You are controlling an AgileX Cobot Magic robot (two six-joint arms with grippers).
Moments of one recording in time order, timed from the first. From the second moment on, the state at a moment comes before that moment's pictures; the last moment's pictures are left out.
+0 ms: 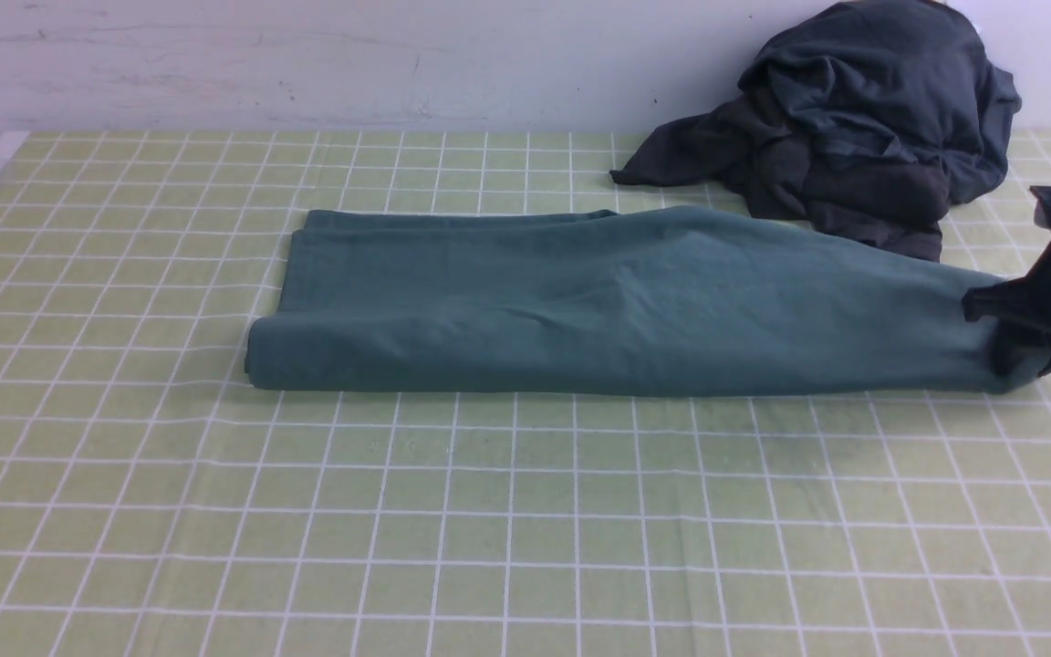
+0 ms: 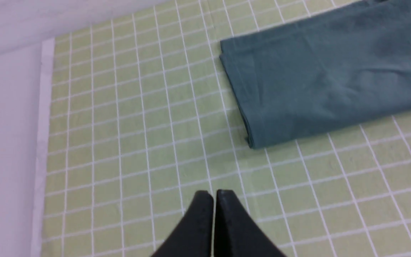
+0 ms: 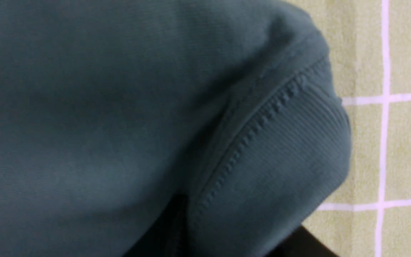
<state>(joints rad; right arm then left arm) -0.18 2.23 -1.74 -0.01 1.03 -0.07 -0.01 0.99 -1.33 -0.03 1.10 0.27</state>
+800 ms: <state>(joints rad) 0.40 1.86 -1.74 0.14 0.64 -0.19 -0.01 0.63 -0.52 -0.11 0.62 0.16</state>
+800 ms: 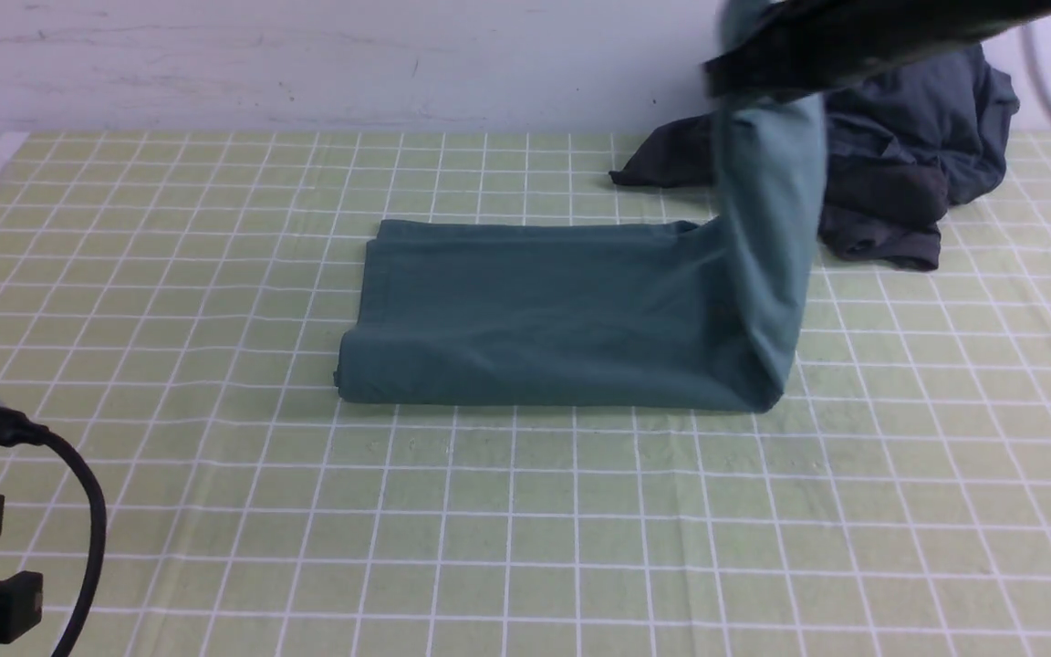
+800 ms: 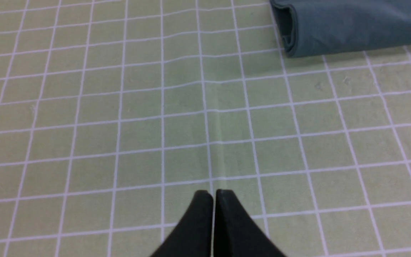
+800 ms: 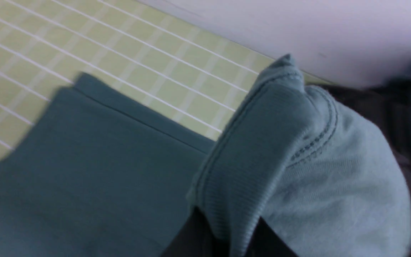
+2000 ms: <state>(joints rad) 0.70 2.57 -2.30 0.22 0.74 -0.14 -0.01 0.63 -0.50 -0.15 0.58 0.16</state>
